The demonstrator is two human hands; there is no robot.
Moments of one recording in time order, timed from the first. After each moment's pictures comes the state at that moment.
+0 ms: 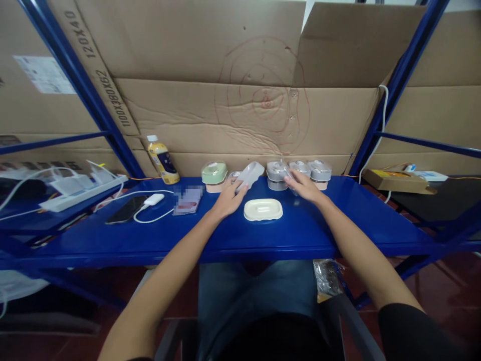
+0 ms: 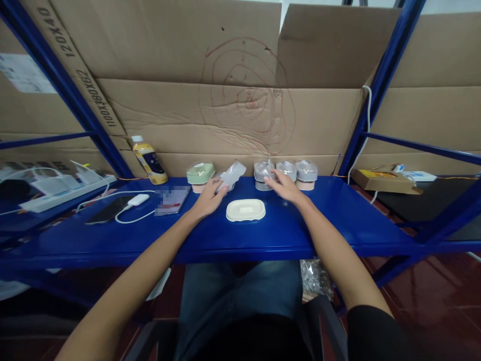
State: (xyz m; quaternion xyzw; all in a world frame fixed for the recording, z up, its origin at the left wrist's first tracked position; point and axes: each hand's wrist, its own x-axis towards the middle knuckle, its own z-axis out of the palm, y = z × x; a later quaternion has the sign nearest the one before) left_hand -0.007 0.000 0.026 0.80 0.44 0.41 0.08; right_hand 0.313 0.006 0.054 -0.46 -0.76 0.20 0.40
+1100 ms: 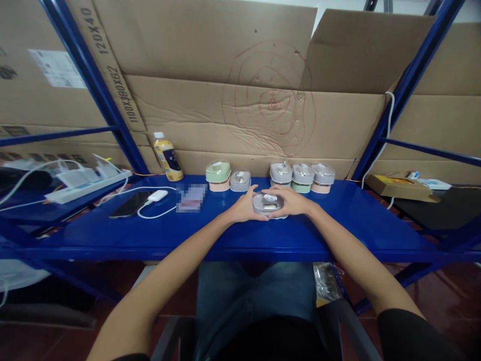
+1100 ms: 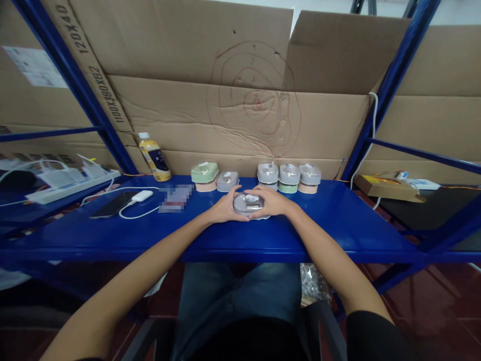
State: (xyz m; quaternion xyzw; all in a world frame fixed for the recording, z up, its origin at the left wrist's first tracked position) left_hand 0.019 -0.005 0.002 0.82 0.38 0.34 0.27; right_hand 0.271 -0.001 0.038 -0.29 -0.92 0.10 0.23
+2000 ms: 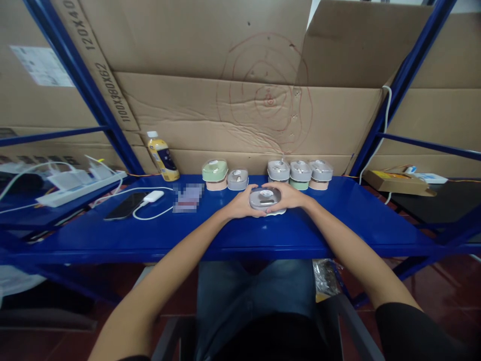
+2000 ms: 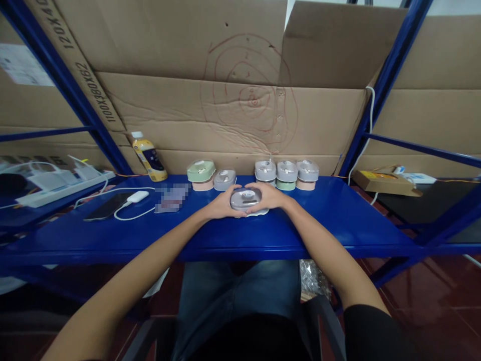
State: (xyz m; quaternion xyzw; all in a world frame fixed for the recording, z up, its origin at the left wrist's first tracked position) left_hand 0.017 -0.002 0.011 0.83 0.40 0.30 0.26; right_hand 0.270 0.012 0.039 -0.33 -0.89 0.15 0.27
